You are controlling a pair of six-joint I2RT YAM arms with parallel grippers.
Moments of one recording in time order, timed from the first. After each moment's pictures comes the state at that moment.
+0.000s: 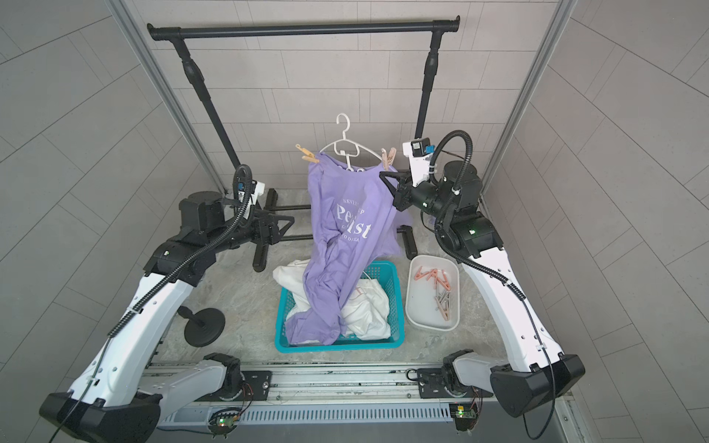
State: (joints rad) left arm -0.23 1.10 1.28 -0.61 0.46 -0.17; right arm 0.26 1.25 1.54 -0.31 -0.45 0.16
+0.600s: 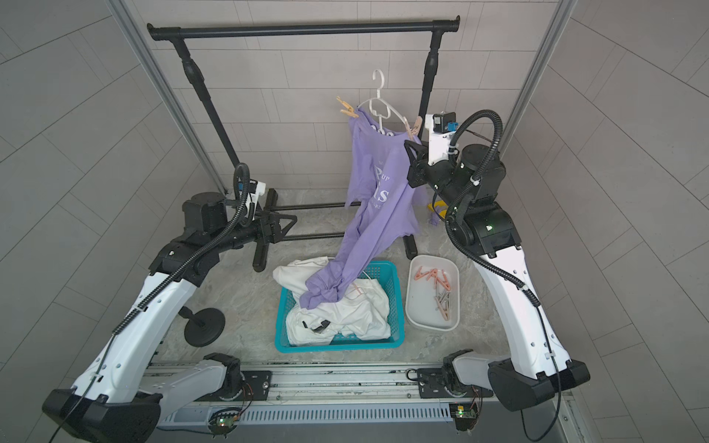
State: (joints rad) left arm -0.23 1.10 1.25 -0.55 0.50 -0.25; right arm 0.26 1.28 1.74 -0.36 -0.13 0.05
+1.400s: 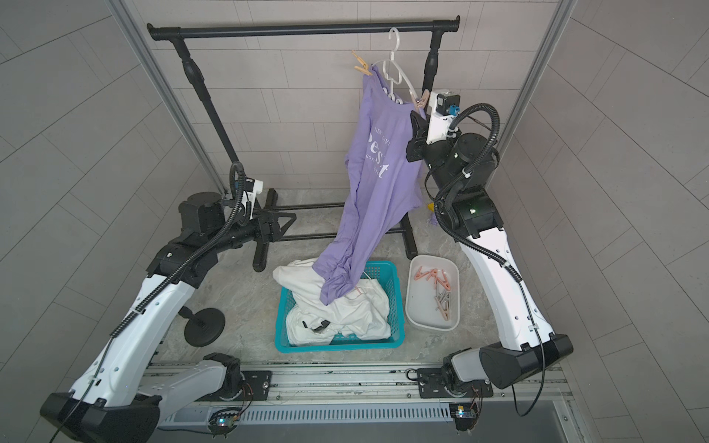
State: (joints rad) left arm -0.23 1.09 1.25 -0.53 0.50 -0.28; right arm 0.26 1.40 1.79 -0.08 0.00 0.00
